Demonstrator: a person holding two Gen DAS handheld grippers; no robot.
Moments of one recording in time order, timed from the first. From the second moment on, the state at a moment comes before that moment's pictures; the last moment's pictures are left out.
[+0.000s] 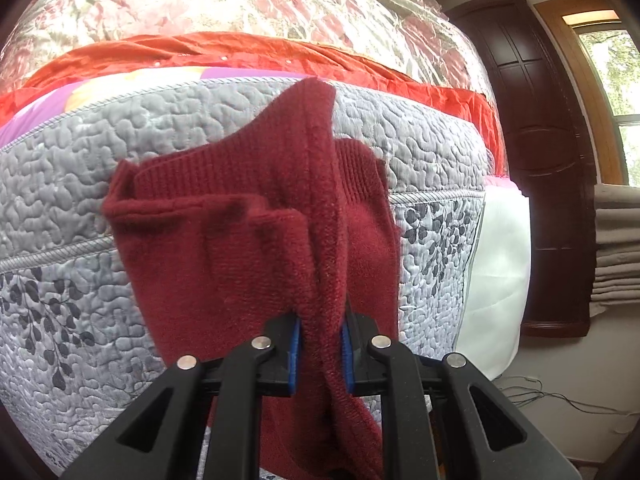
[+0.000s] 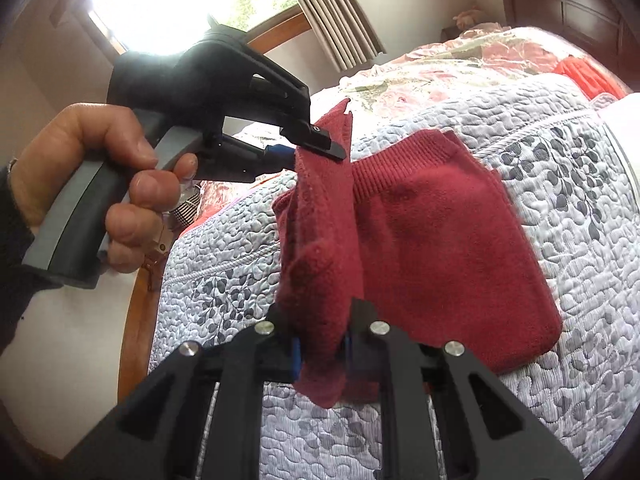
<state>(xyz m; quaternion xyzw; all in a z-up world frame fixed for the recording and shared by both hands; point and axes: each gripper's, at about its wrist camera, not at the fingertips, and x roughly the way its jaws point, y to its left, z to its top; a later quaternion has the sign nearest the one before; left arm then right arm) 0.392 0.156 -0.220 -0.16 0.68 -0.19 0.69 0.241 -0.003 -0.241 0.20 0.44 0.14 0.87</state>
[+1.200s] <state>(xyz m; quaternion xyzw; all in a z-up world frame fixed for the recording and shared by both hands) 0.364 -0.004 -0.266 -0.04 0.62 -0.12 0.77 0.235 -0.169 -0.368 0.40 0.51 0.17 0.74</state>
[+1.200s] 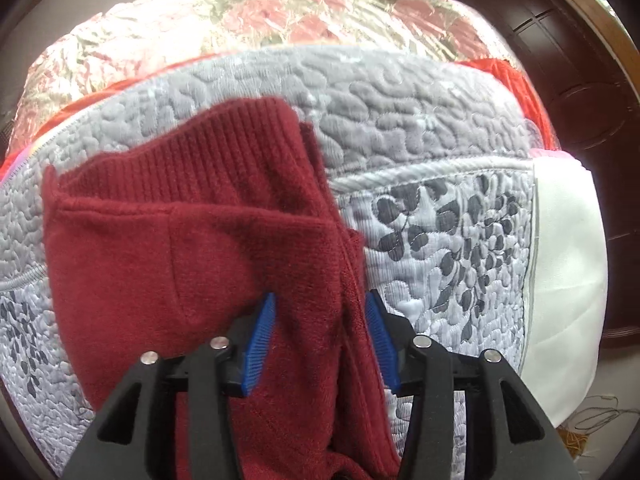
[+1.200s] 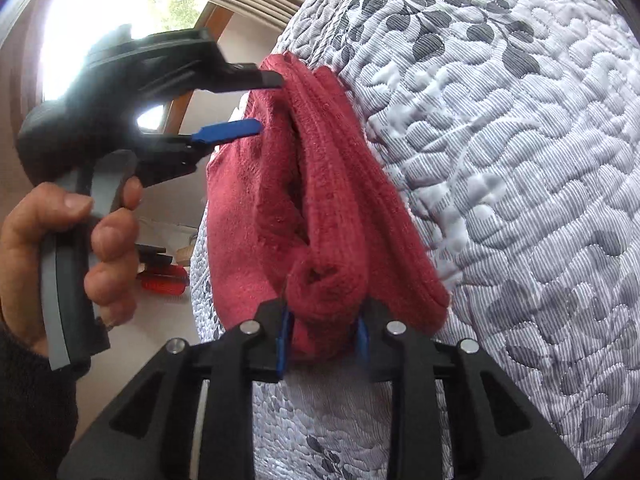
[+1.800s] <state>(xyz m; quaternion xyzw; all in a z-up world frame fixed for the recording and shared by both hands) 0.183 0.128 -0.262 -0.09 0.62 -0.18 0.76 0.274 -0.132 -0.291 0.04 0.56 0.35 0.75</state>
